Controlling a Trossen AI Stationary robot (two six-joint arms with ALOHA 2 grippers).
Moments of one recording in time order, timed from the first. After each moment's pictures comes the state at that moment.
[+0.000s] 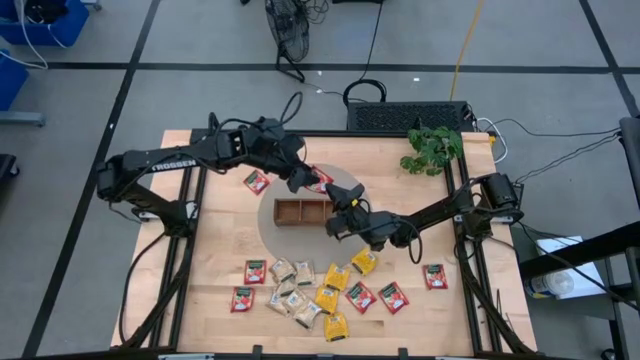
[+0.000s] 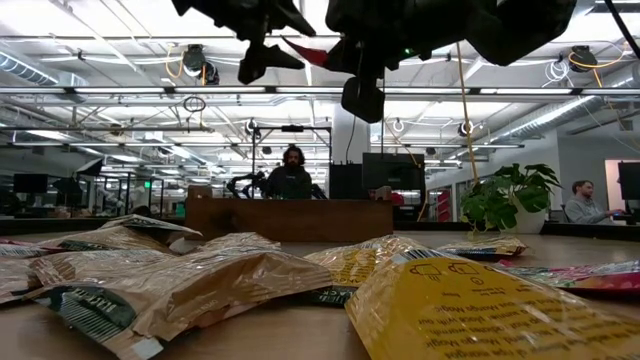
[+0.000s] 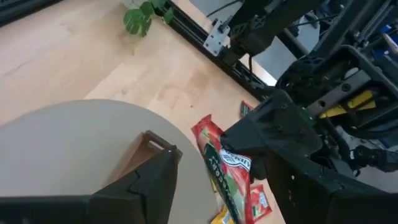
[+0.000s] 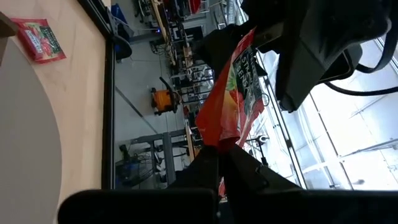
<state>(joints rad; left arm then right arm) 0.30 1.42 1.24 -0.35 0.34 -0.52 0.21 1.80 0.89 1.08 1.02 -1.49</state>
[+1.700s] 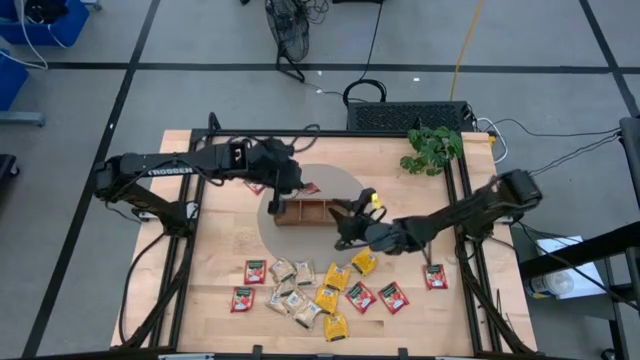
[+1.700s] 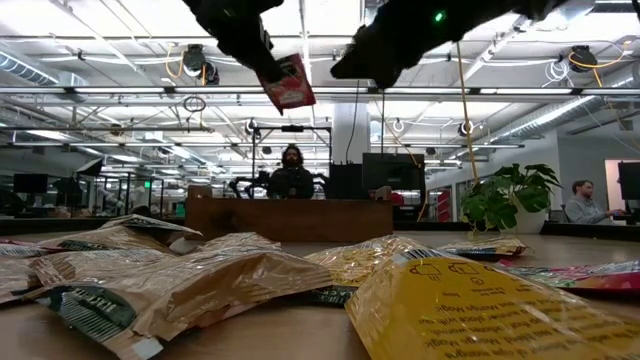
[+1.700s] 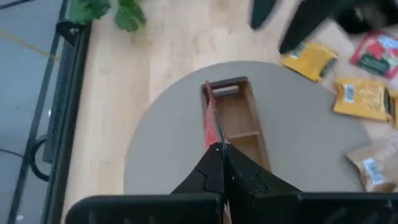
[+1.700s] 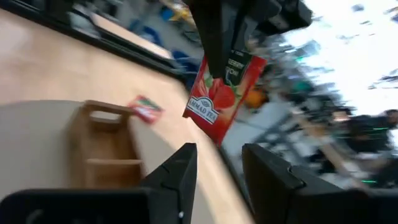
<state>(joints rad) 0.18 1.41 1.24 -0.60 0.08 0.36 0.29 1.60 0.89 0.44 0.91 -0.41</state>
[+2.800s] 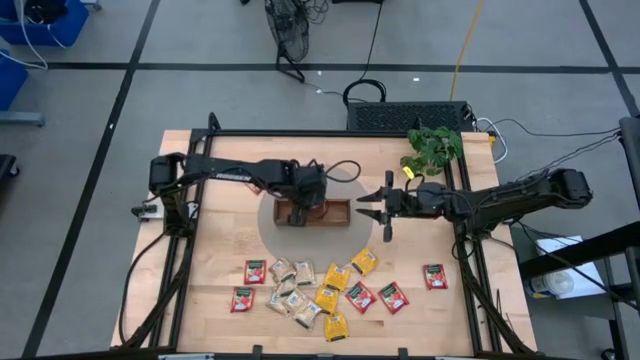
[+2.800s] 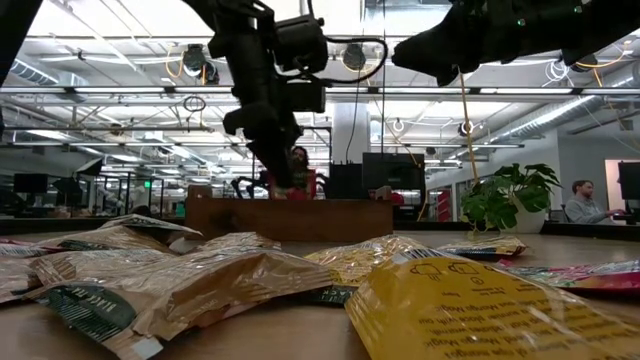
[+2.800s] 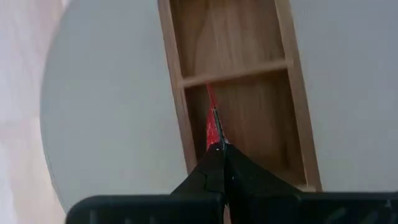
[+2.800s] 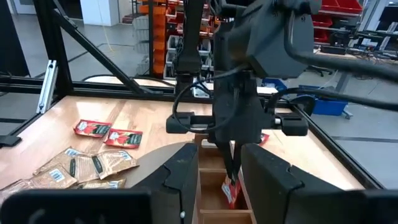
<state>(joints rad) 0.17 1.84 1.33 -0.68 0.00 0.37 0.03 1.09 0.48 0.51 0.11 -0.06</state>
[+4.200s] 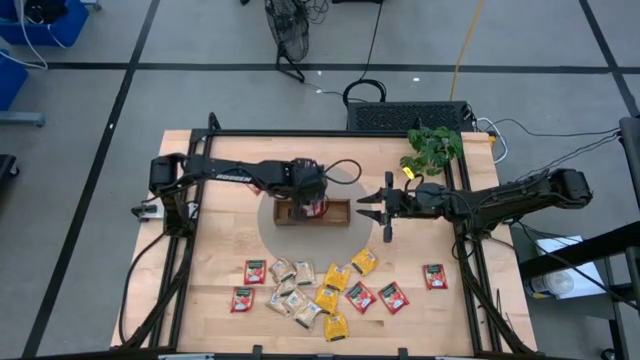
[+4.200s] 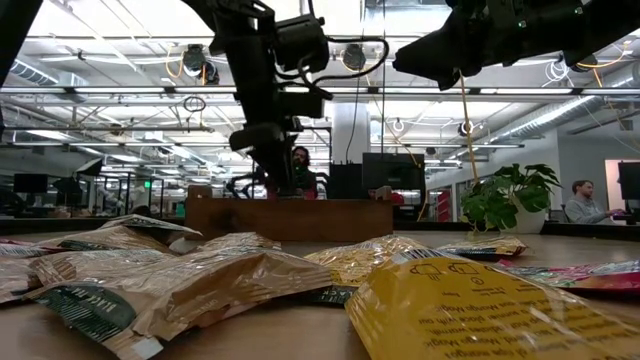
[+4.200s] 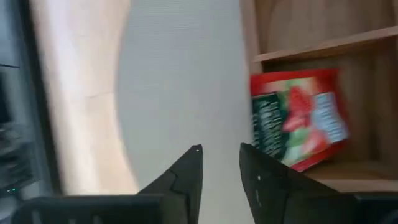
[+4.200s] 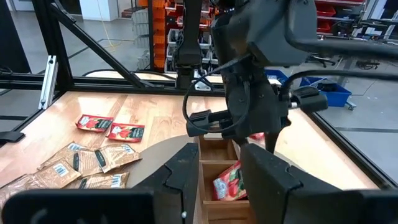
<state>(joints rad) 0.16 1.83 1.32 -0.65 -0.26 0.40 0.03 1.09 0.48 0.47 0.11 -0.04</state>
